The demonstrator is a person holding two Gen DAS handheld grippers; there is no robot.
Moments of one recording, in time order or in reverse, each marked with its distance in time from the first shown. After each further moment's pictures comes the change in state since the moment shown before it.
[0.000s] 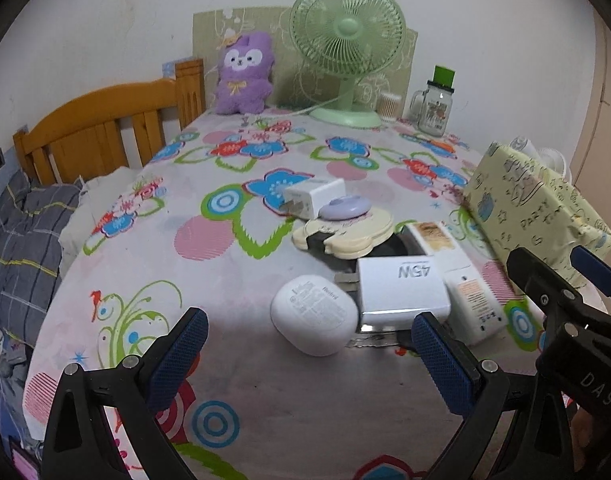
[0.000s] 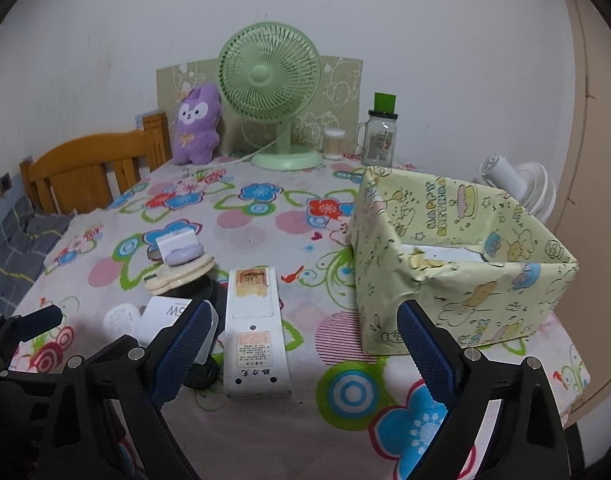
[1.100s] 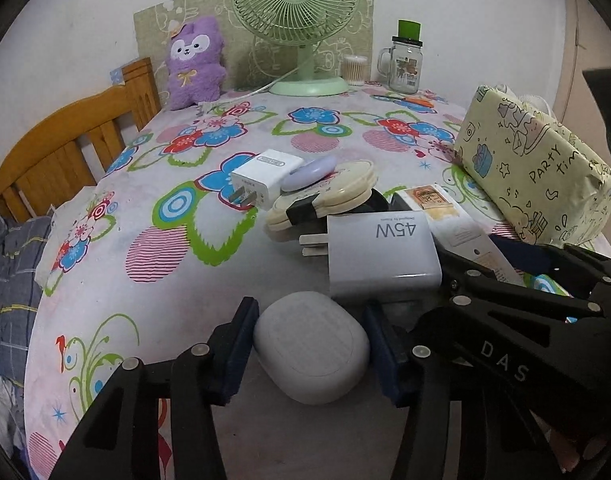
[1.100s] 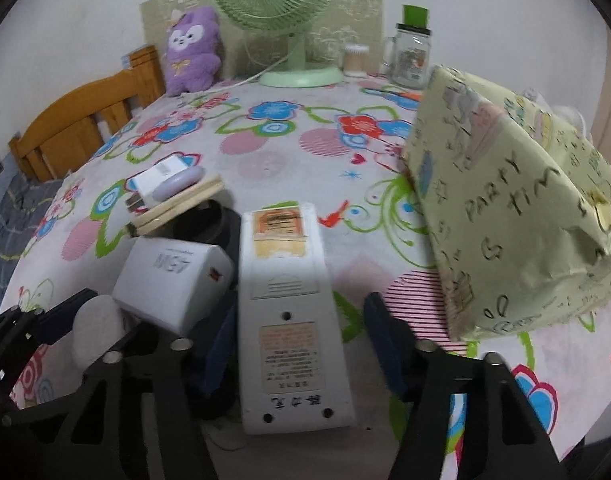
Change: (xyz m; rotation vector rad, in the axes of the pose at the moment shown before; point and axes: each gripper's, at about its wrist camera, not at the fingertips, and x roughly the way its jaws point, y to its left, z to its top) left arm 0.035 -0.012 0.008 0.173 0.071 -0.040; right arm 0.076 0.027 -0.002 0.022 0.269 0.084
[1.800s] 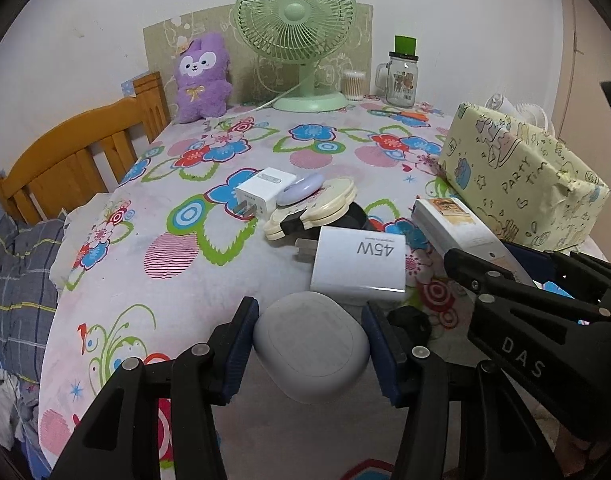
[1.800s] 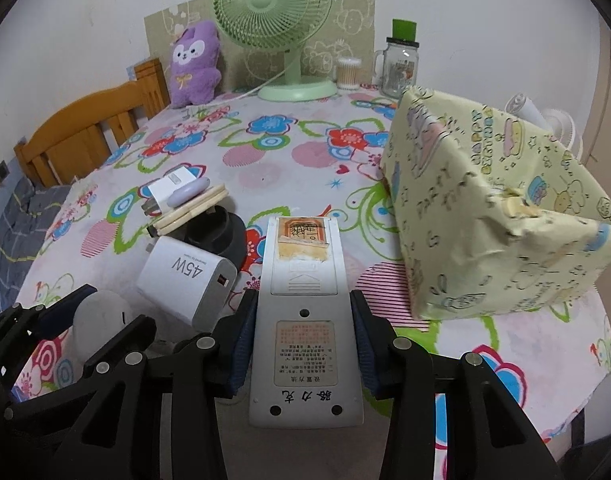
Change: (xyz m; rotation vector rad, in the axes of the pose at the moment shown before) left arm -0.033 -0.010 -0.002 -0.011 -0.036 0.019; right arm -0.041 -0.017 -0.010 0.035 -0.043 -0.016
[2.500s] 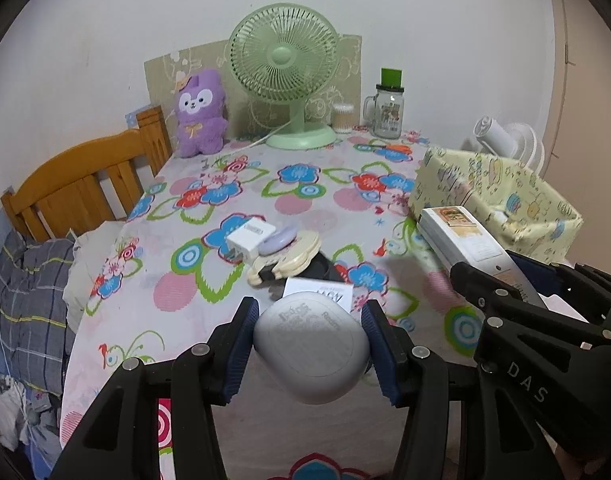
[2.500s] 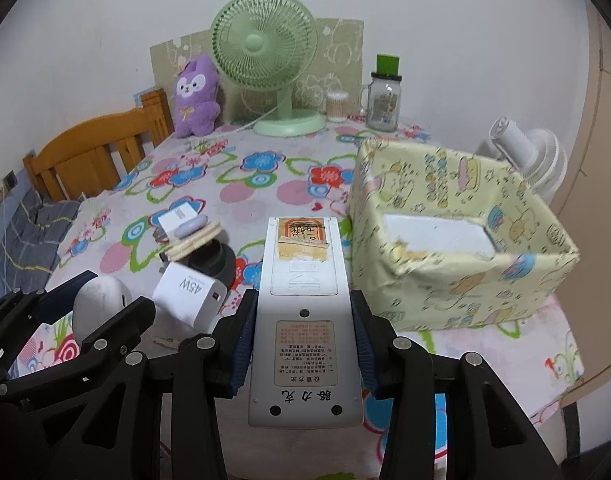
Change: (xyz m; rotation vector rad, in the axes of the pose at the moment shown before) left arm -0.045 -0.028 0.028 0.006 -0.072 0.008; right arm -0.058 -0.025 0.016 -0.010 -0.082 -0.005
